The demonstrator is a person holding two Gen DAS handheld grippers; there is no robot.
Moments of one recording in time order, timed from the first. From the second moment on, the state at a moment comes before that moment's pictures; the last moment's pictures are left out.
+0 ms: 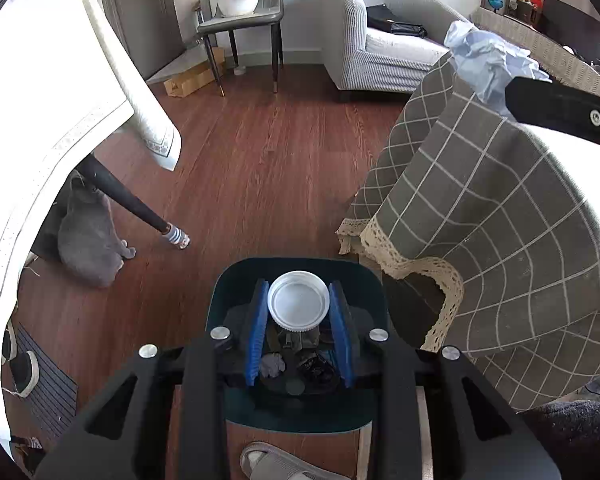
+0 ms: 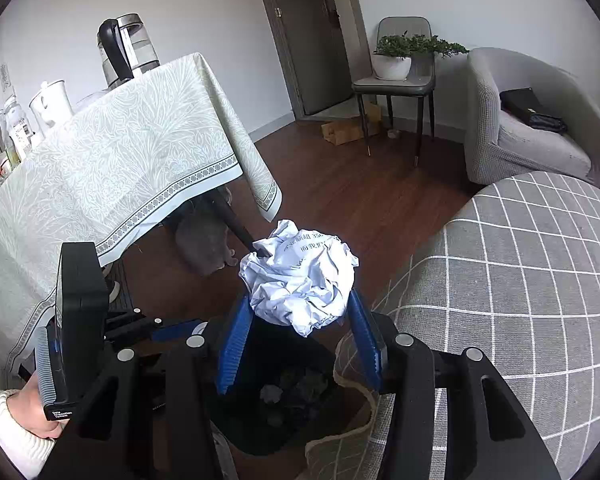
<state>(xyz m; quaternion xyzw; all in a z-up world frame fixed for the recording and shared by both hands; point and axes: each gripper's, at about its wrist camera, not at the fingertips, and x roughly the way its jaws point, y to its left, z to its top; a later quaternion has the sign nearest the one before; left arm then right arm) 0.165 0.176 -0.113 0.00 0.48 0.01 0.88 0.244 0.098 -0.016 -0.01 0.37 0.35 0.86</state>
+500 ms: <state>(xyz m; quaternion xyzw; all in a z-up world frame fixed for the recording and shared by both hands) 0.159 0.218 -0.159 -0.01 0.54 0.03 0.84 0.250 0.150 -0.041 -0.03 0.39 0.37 0.84</state>
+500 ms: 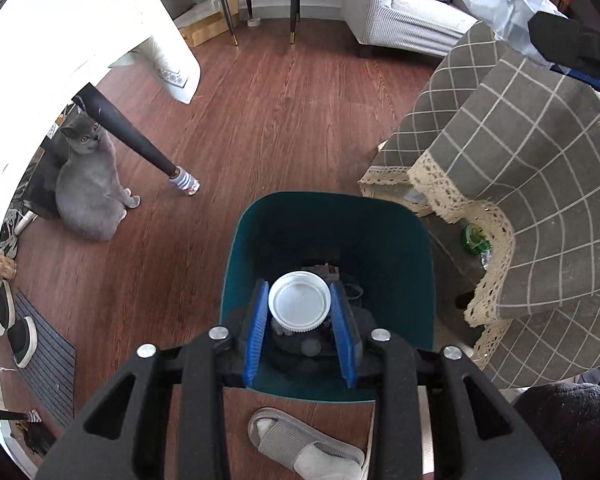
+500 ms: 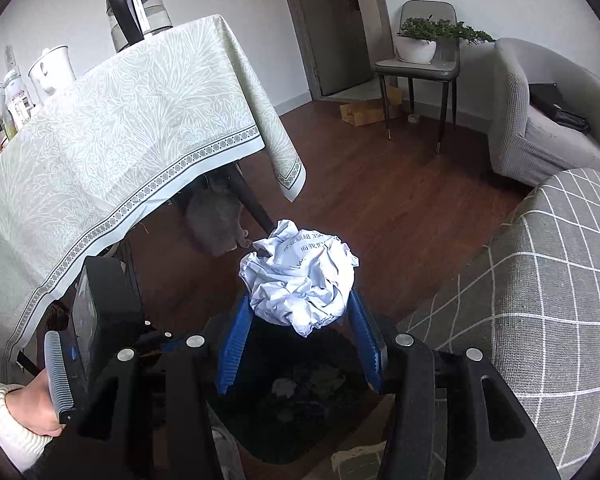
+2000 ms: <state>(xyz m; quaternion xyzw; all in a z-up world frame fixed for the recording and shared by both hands) 0.143 0.247 -0.052 -0.06 0.40 0.03 0.91 0.232 0.218 -0.157 -0.17 0.52 0.37 0.75</state>
